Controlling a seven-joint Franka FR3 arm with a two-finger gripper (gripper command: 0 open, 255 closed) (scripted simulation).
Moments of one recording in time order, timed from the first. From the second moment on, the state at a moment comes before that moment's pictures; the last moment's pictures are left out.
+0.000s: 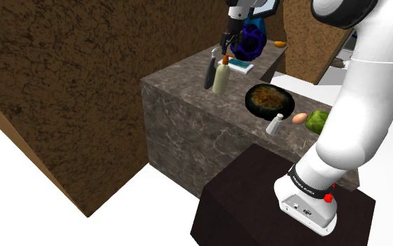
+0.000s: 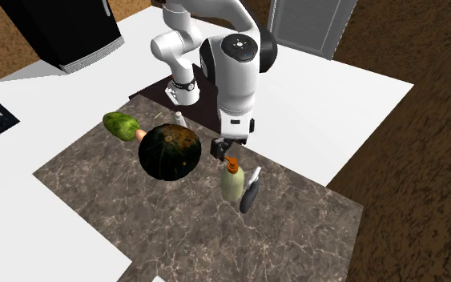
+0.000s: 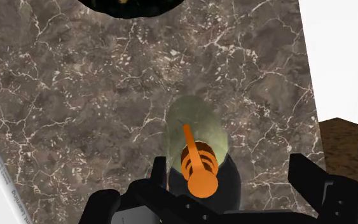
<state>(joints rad) -0.11 0.31 -0.31 -1.59 0.08 1.88 -0.40</state>
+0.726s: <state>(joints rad) -0.13 0.43 -0.30 -1.54 0.12 1.95 -0.43</state>
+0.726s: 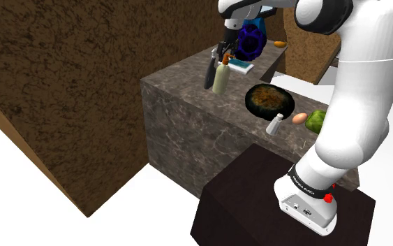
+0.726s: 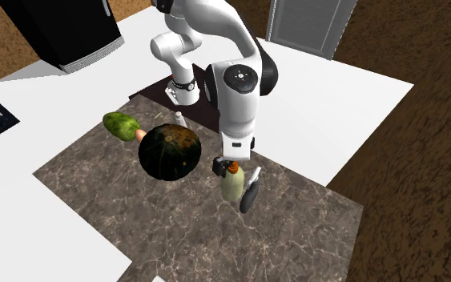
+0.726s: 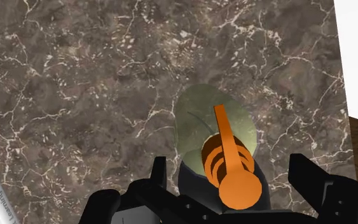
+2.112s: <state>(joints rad) -0.13 0.42 -0.30 -1.51 0.11 1.91 -0.43</state>
